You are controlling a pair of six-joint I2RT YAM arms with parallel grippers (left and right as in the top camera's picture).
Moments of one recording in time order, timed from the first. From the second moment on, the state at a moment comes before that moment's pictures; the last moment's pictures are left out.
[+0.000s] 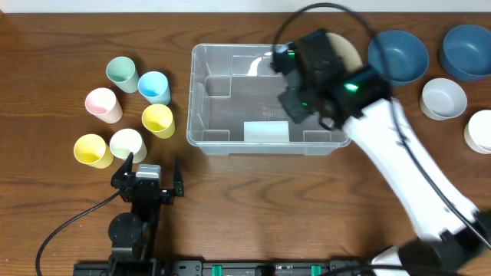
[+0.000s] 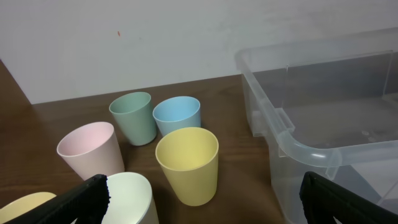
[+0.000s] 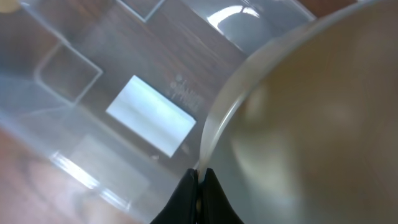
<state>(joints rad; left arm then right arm) -0.05 0.01 0.02 -0.12 0.00 0.11 0.54 1.69 1.70 -1.08 0.10 -0.12</state>
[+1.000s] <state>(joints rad) -0.05 0.01 0.02 -0.12 0.00 0.11 0.54 2.02 1.70 -0.87 0.13 -0.20</state>
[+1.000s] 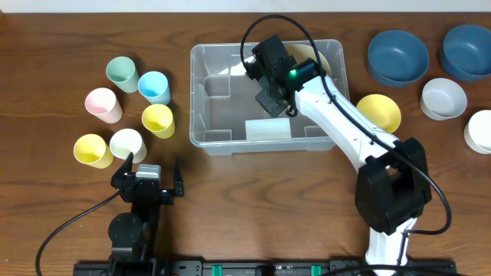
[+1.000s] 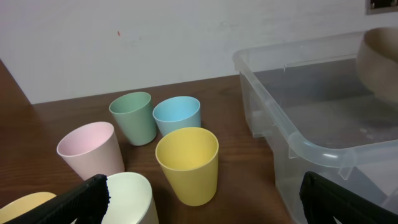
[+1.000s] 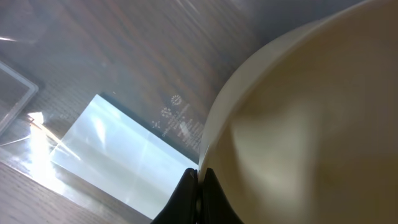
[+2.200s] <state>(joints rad) -0.05 0.01 0.02 -0.12 0.00 0.11 0.62 2.05 1.70 -0.91 0.08 -0.20</state>
